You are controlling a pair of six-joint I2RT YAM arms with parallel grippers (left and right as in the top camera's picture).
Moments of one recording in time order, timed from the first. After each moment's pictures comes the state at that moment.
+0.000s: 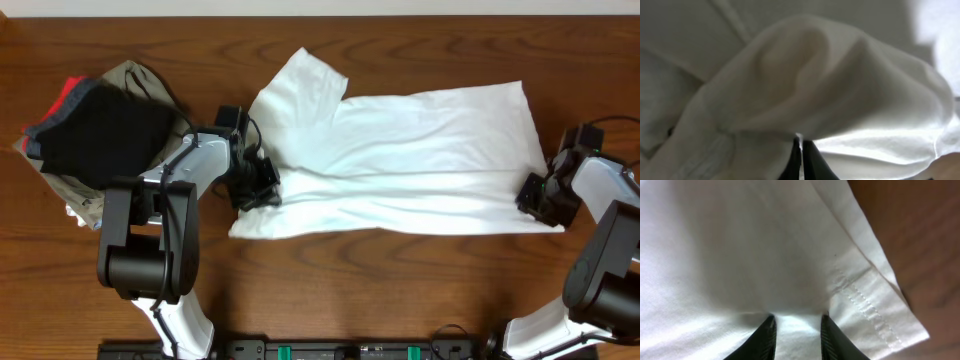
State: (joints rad) left arm -0.13 1.93 1.12 -0.85 0.47 -0.51; right arm -0.38 1.79 1.00 -0.76 0.06 0.22
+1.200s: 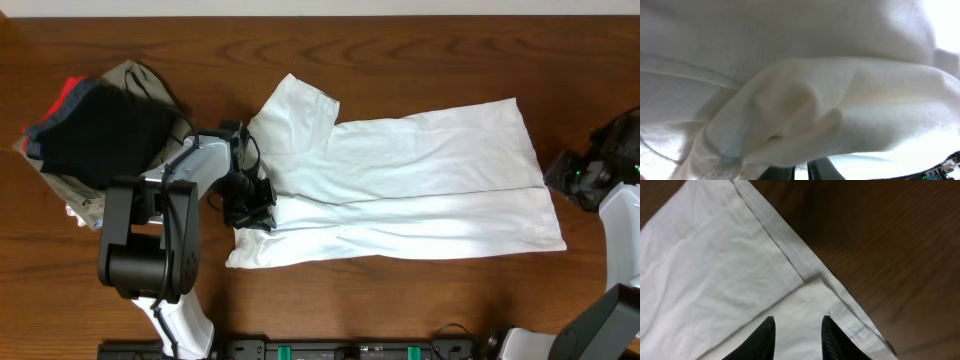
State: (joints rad) left arm -0.13 1.94 1.11 -1.00 0.44 -0.35; right arm -0.45 1.49 1.03 -0.68 -0.09 0.21
